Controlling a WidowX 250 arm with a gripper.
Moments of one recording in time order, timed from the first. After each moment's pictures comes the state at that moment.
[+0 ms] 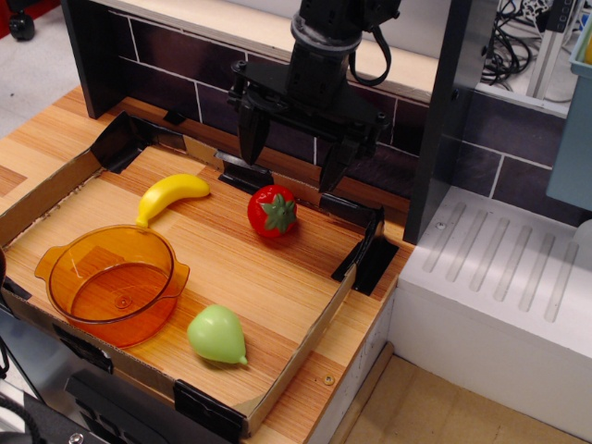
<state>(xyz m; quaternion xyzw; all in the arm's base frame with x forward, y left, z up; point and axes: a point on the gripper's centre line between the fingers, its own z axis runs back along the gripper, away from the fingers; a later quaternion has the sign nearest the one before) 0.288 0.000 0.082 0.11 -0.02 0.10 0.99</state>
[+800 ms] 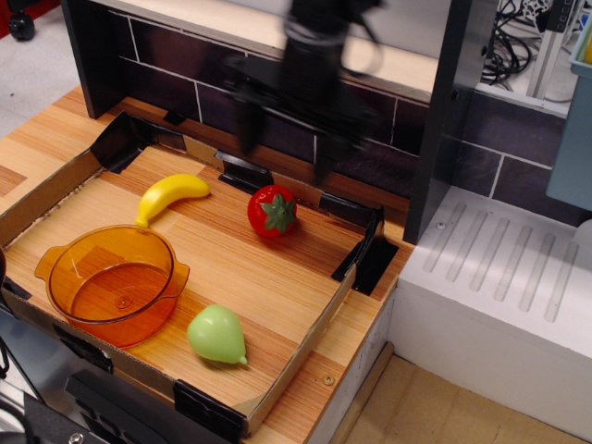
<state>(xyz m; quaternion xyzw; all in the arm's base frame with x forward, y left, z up) 0.291 0.026 0.086 0.08 -0.04 0.05 1.00</state>
